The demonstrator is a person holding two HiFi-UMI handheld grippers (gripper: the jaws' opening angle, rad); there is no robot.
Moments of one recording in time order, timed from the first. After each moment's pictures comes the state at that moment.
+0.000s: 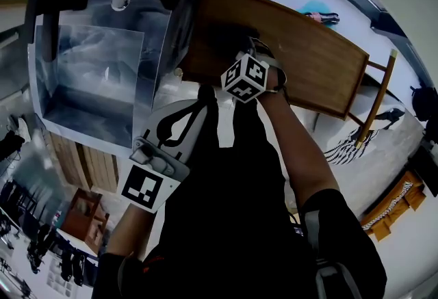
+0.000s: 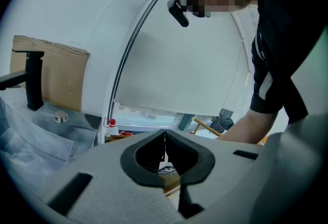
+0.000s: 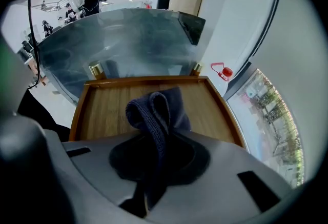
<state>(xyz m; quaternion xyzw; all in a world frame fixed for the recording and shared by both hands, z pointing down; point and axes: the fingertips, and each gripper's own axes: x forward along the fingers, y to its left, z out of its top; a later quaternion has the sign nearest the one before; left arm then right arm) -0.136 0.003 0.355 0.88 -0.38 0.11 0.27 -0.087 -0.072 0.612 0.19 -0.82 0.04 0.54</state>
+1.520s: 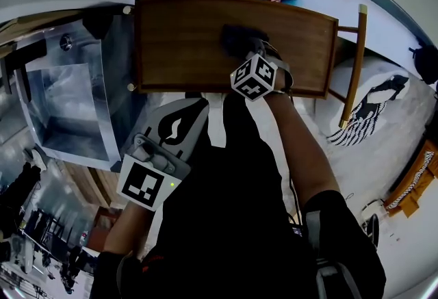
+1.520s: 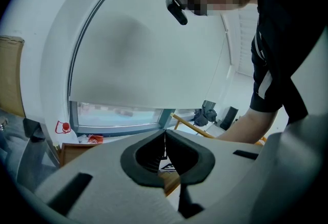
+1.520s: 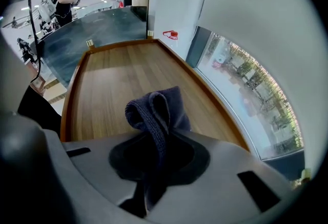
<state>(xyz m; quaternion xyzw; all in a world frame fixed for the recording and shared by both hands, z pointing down) 0.028 -0.001 0.351 0.92 -0.28 0.14 0.25 0.118 -0.058 0.619 0.29 -0.78 0.12 0.55</state>
